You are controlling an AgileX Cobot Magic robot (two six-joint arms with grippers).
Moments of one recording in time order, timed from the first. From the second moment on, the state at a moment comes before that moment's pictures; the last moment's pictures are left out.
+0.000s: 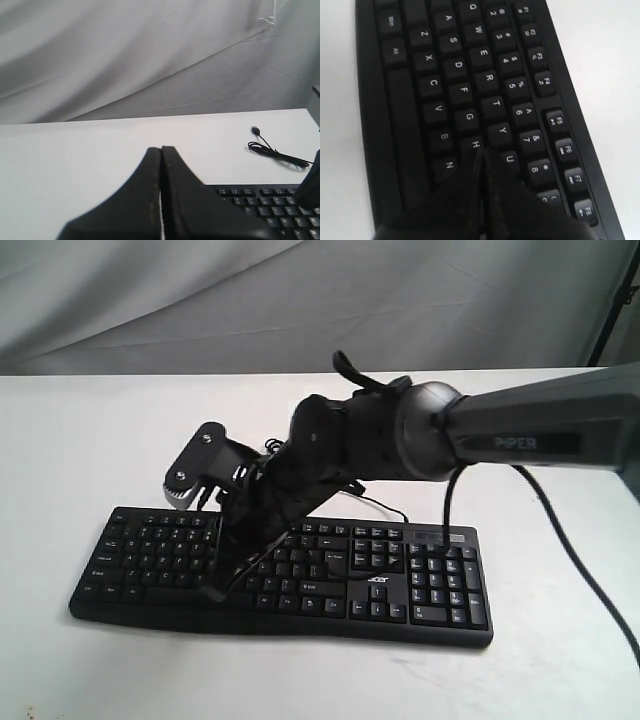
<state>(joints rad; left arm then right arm) 0.04 0.00 0.00 0.03 0.16 -0.02 0.92 2.11 -1.42 0.53 0.46 -0.90</state>
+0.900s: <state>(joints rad) 0.04 0.00 0.00 0.03 0.16 -0.02 0.91 2.16 -1.39 0.90 0.35 -1.24</state>
